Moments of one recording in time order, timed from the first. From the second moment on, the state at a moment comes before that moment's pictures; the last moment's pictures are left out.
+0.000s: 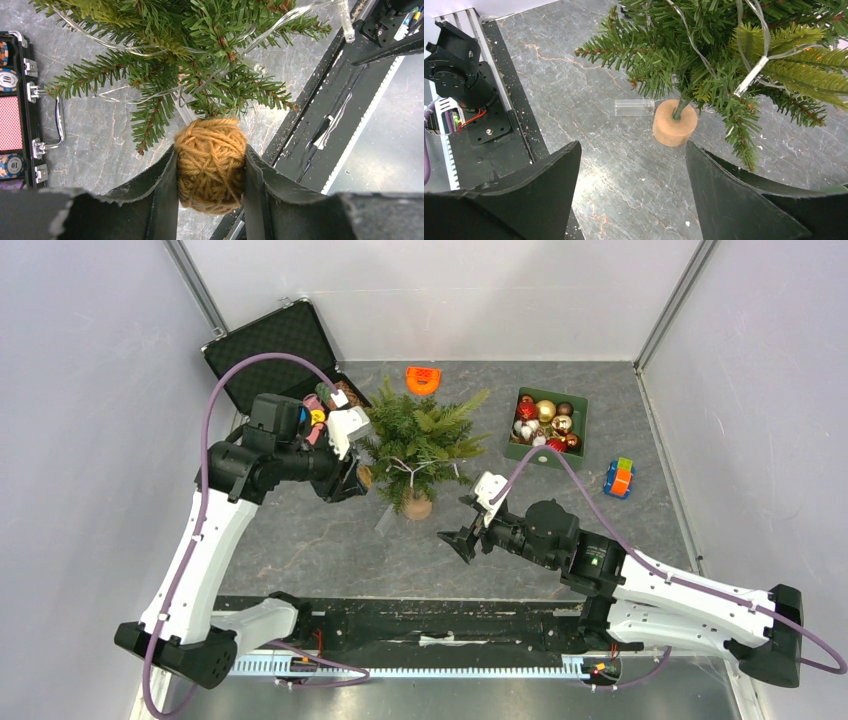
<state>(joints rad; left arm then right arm) -0.33 1.12 1.43 -1.15 0.55 0.42 1.11 0.85 0.69 -0.01 0.11 -0.04</state>
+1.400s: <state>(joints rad) -0.33 1.04 1.38 -1.12 0.58 0.43 1.25 1.42 1.32 0.04 0.42 -0.09</state>
